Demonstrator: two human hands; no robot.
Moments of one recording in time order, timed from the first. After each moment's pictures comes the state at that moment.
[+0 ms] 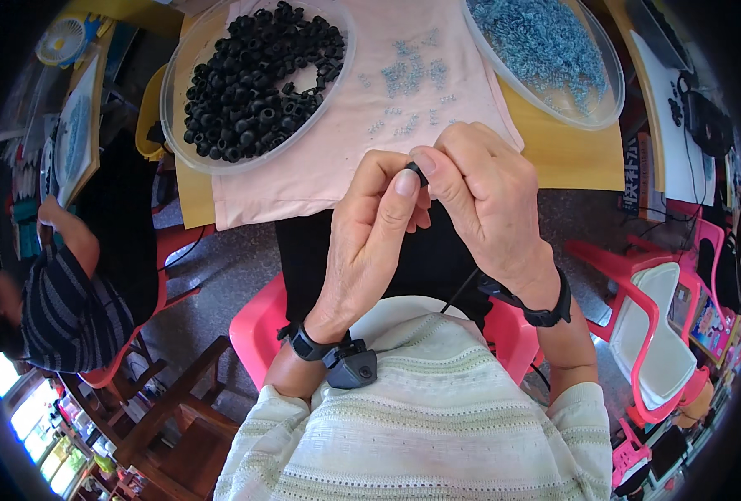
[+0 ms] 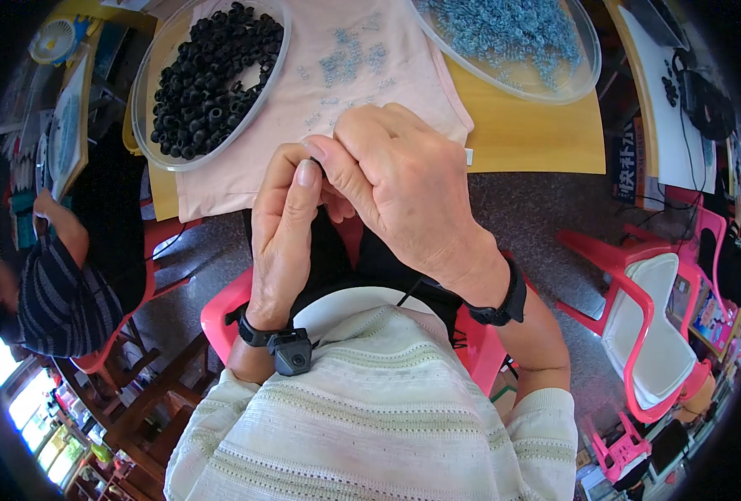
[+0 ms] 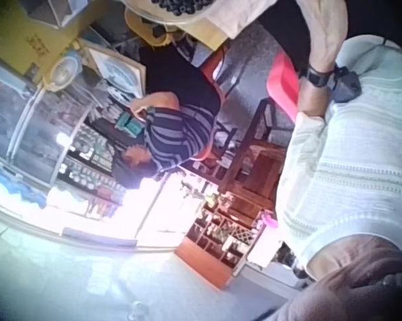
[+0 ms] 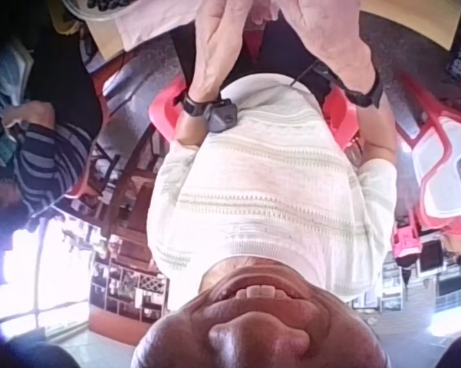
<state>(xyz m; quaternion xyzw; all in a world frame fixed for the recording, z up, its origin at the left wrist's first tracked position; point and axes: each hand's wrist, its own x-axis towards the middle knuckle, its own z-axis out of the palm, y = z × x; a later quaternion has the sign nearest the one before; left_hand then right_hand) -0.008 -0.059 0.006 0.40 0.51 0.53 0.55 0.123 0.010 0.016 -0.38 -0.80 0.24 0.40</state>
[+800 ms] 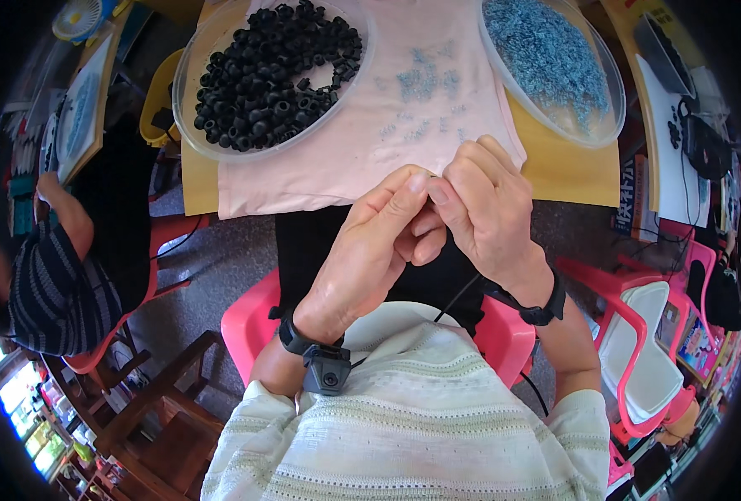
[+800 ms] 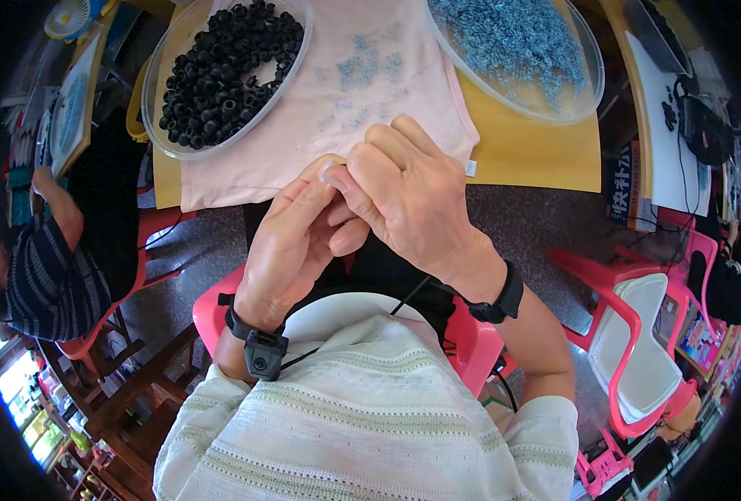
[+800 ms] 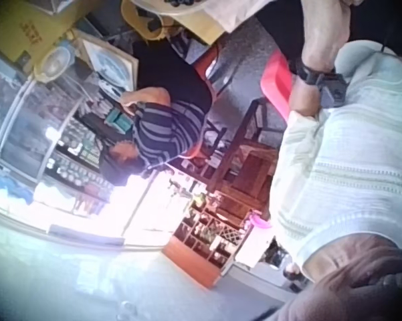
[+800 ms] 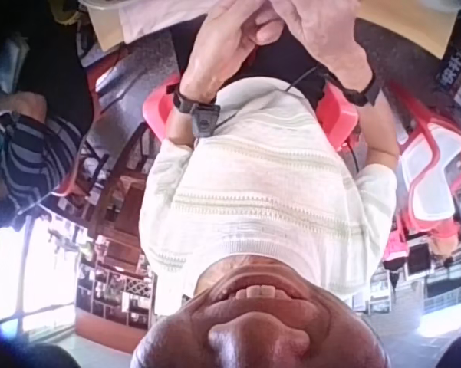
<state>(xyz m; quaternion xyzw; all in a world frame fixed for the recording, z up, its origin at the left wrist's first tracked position) -0.015 -0.061 0.015 0.15 0.33 0.53 0.77 0.129 0.012 0.005 -0.28 -0.86 0.15 0.40</state>
